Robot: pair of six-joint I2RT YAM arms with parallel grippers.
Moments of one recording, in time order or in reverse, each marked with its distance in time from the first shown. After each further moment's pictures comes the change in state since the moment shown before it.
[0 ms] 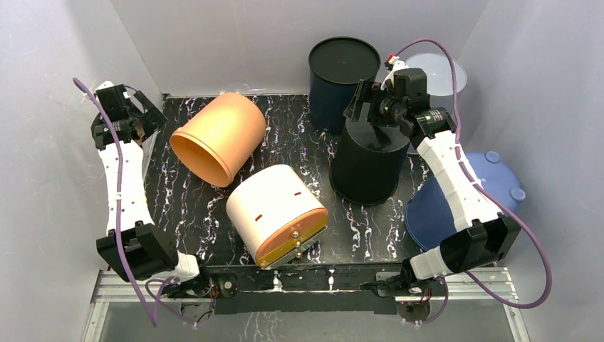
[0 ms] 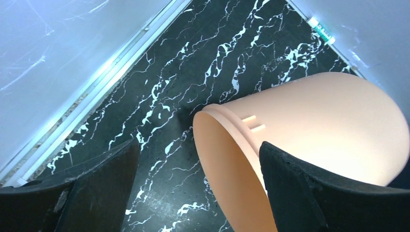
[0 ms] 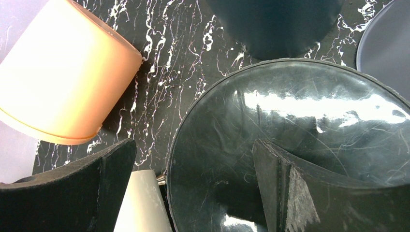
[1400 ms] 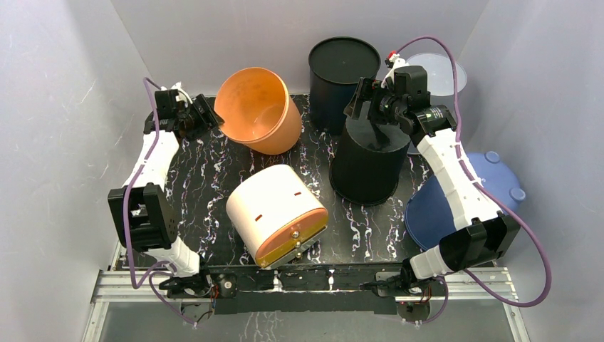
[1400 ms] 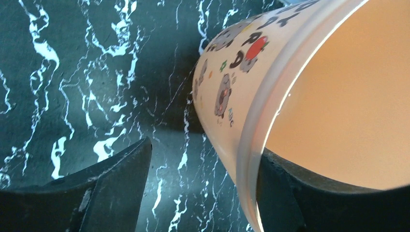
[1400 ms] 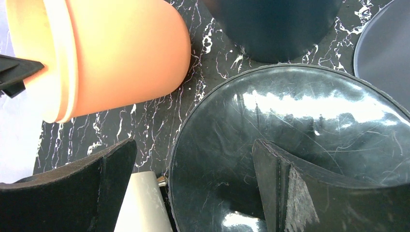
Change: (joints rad) left arm -0.215 0.216 -0.162 0.371 0.452 -0.083; right arm 0.000 0.013 0.033 -0.019 0.010 0.000
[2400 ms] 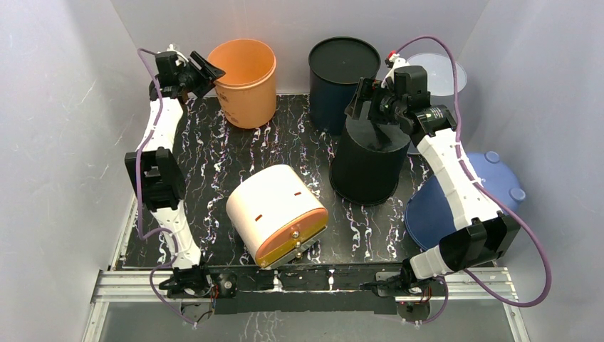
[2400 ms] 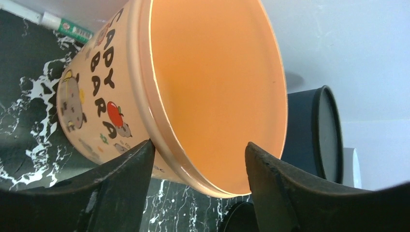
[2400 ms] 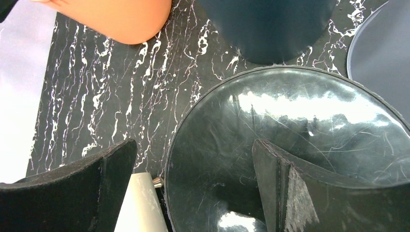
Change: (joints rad) left arm 0.002 0.415 0.544 0.153 0.093 -0.283; right arm 0.000 0.000 0.002 -0.001 0.011 -0.014
